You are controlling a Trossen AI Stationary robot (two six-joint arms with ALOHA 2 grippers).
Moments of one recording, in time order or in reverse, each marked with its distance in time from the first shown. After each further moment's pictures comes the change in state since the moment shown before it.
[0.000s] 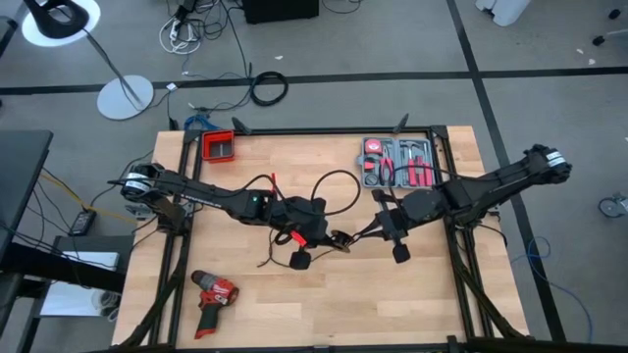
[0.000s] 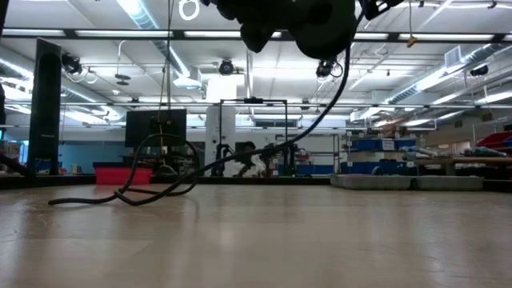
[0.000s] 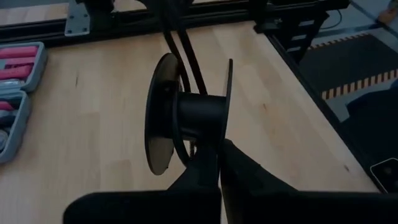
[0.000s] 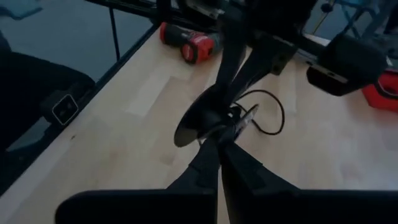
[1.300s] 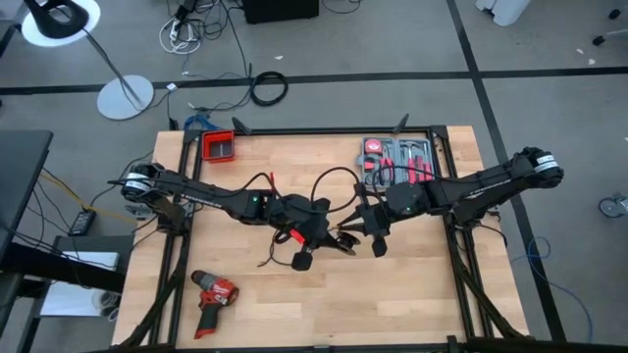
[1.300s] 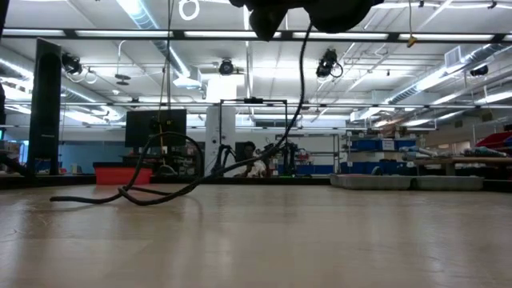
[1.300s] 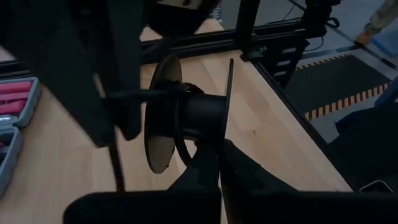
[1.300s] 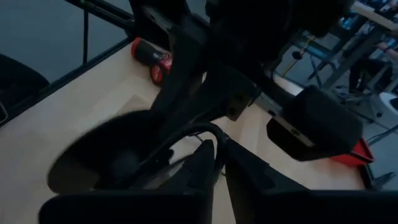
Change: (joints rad) left arm 0.006 0.000 0.000 0.110 0.042 0.018; right arm -0.095 0.148 0.019 0.242 -0.039 -0.258
